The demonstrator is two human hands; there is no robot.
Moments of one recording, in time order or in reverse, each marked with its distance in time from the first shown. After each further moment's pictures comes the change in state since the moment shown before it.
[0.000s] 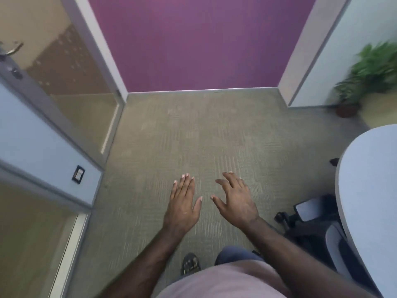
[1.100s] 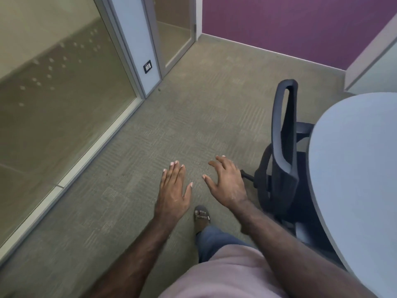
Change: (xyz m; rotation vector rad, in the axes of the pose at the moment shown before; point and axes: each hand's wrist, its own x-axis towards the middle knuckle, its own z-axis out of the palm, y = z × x) left_hand -0.613 0.388 0.071 0.041 0.297 -0.492; right_hand -0.589 0.107 -0.023 0.063 -0.161 -0.449
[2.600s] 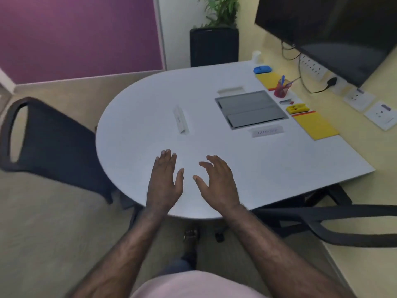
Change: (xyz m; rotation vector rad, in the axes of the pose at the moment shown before) left_hand -0.210 0.638 0.210 -0.265 -0.109 0.621; right_hand -0.543 0.390 -0.314 -0.022 0.503 0.584
